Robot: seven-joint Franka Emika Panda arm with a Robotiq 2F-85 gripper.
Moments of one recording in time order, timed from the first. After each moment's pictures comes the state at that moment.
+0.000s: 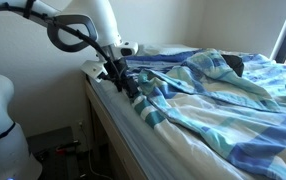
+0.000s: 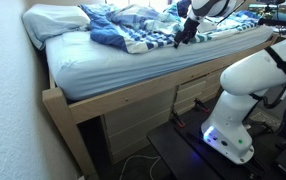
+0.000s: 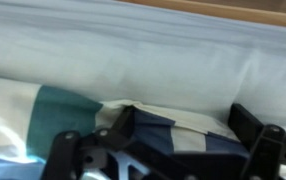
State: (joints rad) arm -0.03 -0.67 -0.21 -2.73 -0.05 2.42 -0.30
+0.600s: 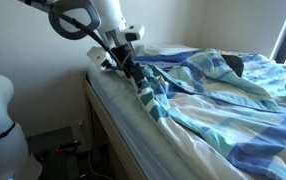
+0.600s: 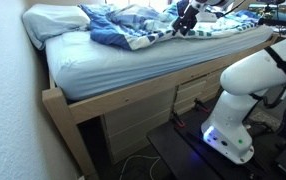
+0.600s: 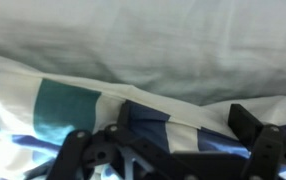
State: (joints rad) arm -0.03 -0.66 -0.22 -2.63 0.05 2.43 -0.27
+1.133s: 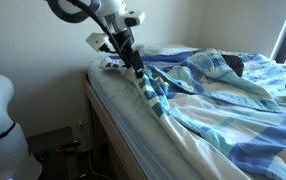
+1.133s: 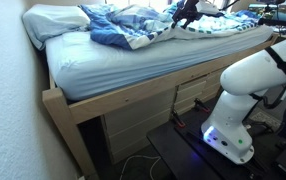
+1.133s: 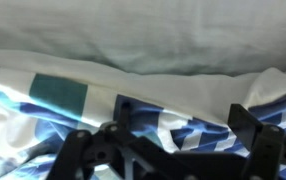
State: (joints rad) arm -0.03 -0.67 -0.19 -2.54 0.06 2.31 -0.21
